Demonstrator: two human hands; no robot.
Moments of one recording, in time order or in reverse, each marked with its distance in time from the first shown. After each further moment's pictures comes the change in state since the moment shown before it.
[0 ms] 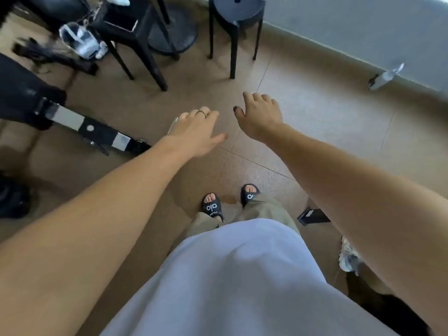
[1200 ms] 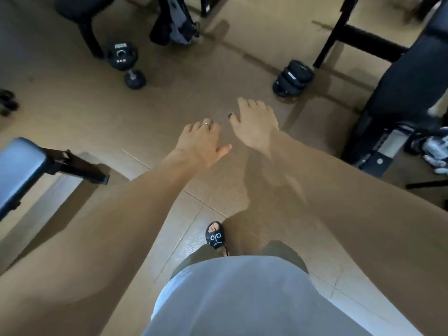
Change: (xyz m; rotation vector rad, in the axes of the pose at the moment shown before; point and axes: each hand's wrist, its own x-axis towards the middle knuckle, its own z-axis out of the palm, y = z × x) left_hand -0.635 -0.090 0.304 -0.625 0.273 -1.552; right_hand -0.493 -0.527 0.188 -0.414 -0.306 -1.710
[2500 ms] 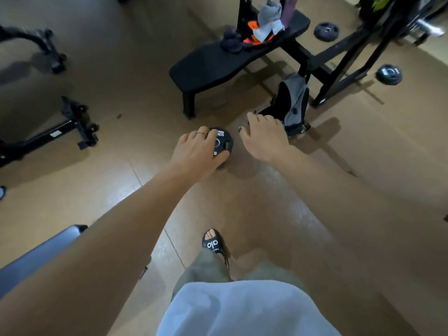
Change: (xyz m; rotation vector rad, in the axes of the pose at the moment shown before) left_hand 0.478 -0.688 -0.201 -0.214 0.127 -0.456; right_hand 0.837 -0.394 -0.053 -0.130 -0.067 -0.384
